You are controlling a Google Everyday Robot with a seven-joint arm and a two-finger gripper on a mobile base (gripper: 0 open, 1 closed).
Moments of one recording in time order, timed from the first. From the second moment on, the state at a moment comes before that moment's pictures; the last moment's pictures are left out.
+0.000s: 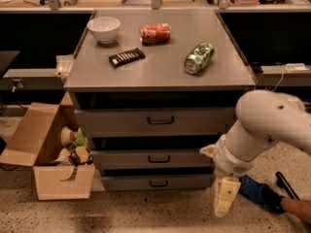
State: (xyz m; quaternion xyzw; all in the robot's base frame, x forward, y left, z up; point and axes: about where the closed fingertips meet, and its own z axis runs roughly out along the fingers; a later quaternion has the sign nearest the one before) arm 0.395 -0.169 0.684 -0.68 0.71 0.13 0.08
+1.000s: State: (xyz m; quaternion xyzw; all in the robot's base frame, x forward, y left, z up) arm 0.396 -0.161 0.525 -0.68 0.71 0.17 0.12
